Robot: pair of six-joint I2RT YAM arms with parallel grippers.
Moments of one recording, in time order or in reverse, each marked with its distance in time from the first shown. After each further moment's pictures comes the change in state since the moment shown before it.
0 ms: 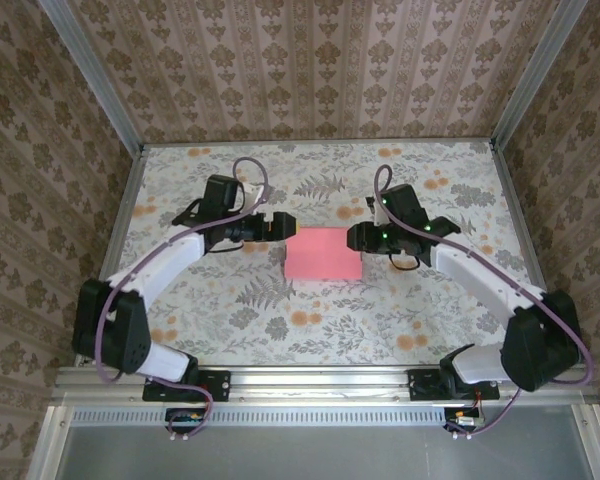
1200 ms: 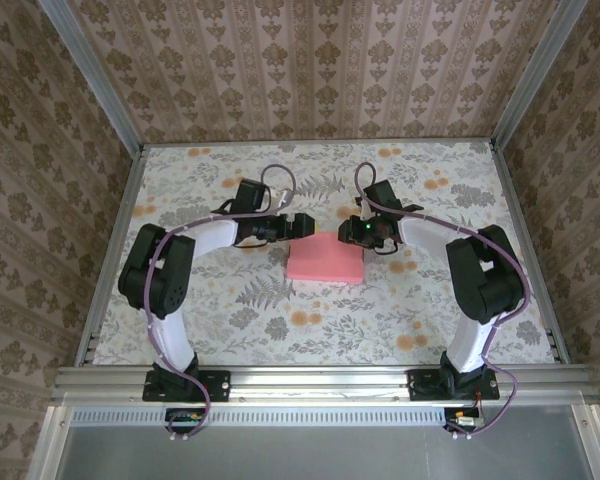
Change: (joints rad) left arm -0.046 0.374 0.067 0.268 0.030 -0.040; right arm -0.056 0.412 0.100 0.178 -0.050 0.053
